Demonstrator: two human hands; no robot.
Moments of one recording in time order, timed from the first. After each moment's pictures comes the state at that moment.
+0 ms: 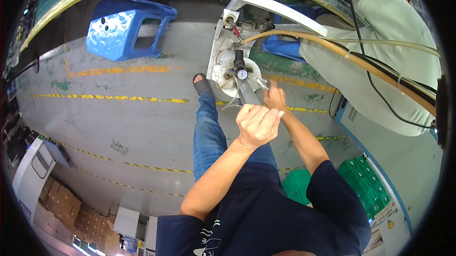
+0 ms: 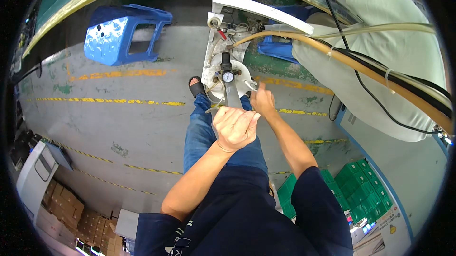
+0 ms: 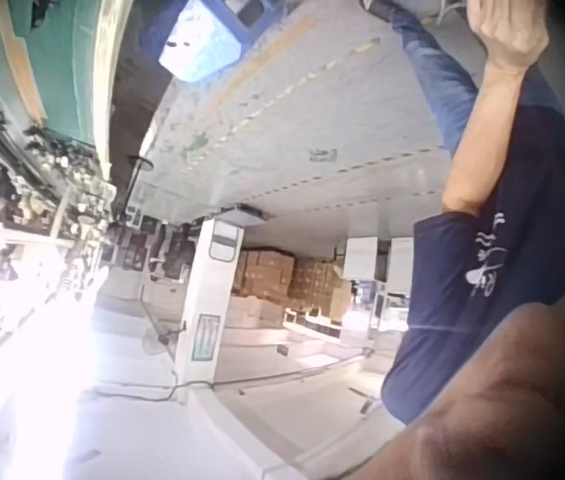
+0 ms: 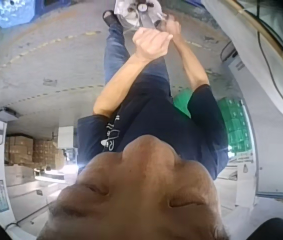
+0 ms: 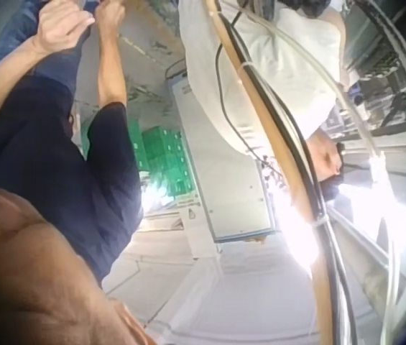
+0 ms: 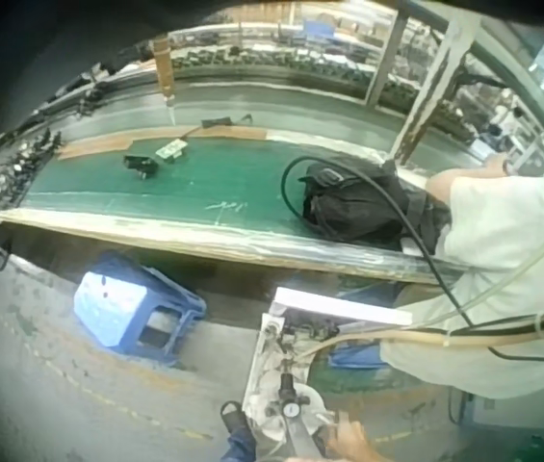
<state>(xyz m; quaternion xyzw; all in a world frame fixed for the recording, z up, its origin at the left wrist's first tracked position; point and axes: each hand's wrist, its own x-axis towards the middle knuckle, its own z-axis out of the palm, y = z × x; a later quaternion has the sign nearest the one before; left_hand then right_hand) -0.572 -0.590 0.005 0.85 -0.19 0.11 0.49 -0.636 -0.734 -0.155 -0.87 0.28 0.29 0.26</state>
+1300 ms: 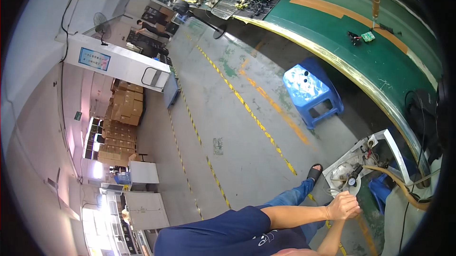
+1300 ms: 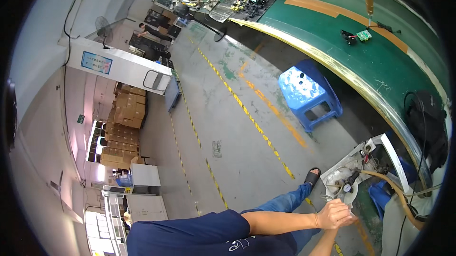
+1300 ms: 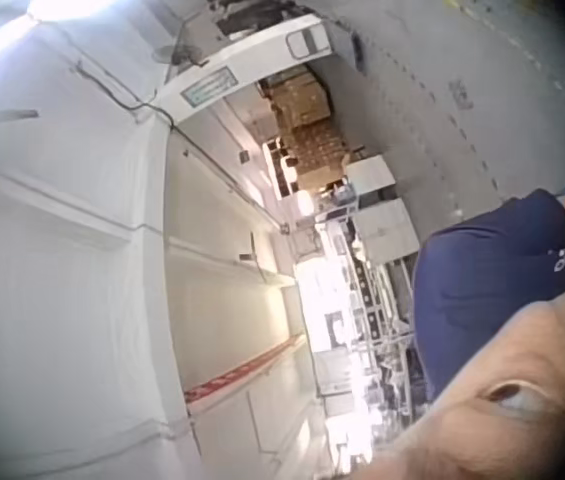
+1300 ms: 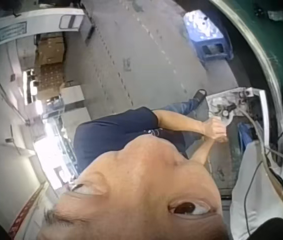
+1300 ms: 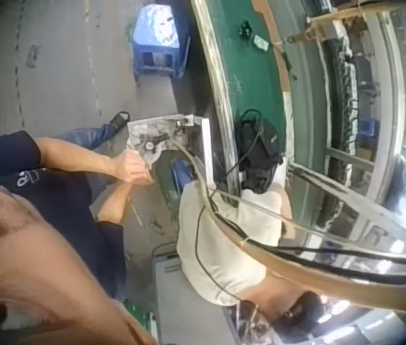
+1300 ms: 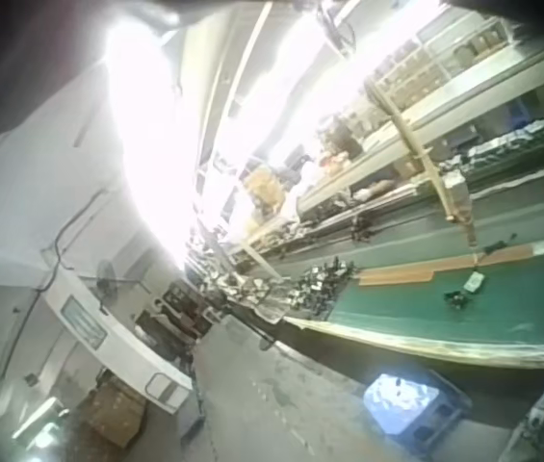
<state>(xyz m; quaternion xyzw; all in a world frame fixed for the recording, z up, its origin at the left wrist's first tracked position) -0.576 -0.595 0.004 0.84 -0.20 0.15 0.48 -0.639 -0.687 -0.159 -0.98 -0.03 -0.15 0.08</state>
